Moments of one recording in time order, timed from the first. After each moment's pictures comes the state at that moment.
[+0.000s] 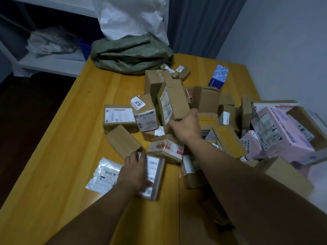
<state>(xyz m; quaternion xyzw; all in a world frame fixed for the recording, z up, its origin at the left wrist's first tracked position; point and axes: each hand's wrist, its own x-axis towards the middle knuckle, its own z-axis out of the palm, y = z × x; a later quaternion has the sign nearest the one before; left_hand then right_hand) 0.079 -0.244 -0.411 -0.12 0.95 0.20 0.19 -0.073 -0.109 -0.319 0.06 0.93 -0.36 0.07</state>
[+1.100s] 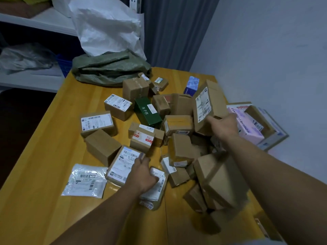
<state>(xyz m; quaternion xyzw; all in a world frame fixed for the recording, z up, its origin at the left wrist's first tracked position) 0.089 -0.190 -0.375 -0.13 0.89 0.39 0.18 -0.045 0.026 -0.224 0.24 0.88 -0.40 -0.03</state>
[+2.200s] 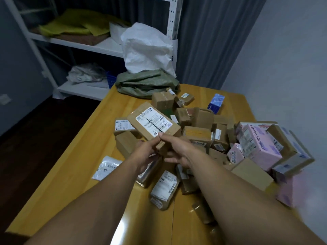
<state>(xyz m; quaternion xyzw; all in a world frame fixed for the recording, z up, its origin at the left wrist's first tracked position) 0.089 -0.208 -0.273 -0.26 0.54 0.79 0.06 0.035 -0.077 -0.228 0.07 0.72 -0.59 0.36</state>
